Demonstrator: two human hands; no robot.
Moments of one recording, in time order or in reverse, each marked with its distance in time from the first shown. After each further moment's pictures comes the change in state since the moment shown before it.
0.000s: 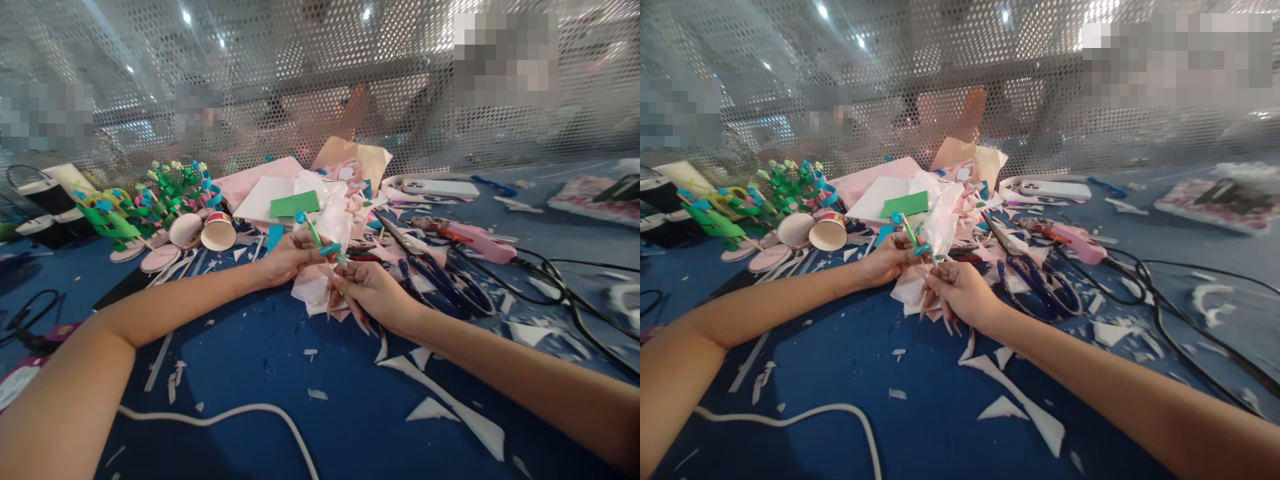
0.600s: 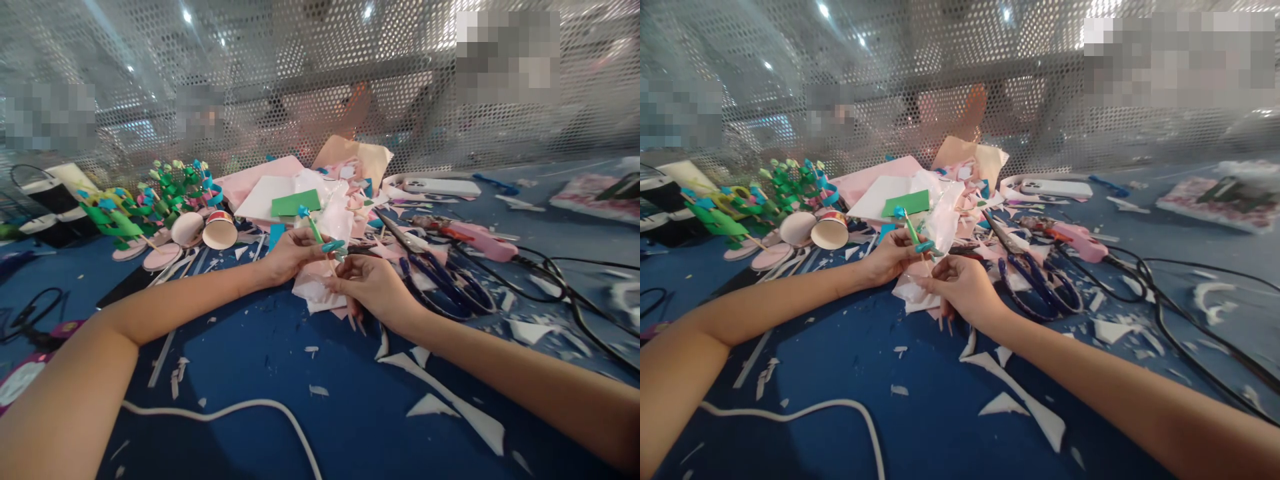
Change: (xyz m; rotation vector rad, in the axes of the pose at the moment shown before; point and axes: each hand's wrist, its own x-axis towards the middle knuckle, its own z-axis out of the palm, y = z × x) left_hand -0.001 0.001 0.007 0.006 0.092 0.046; right_hand 0.001 -0.004 0.006 0.019 0.196 0.030
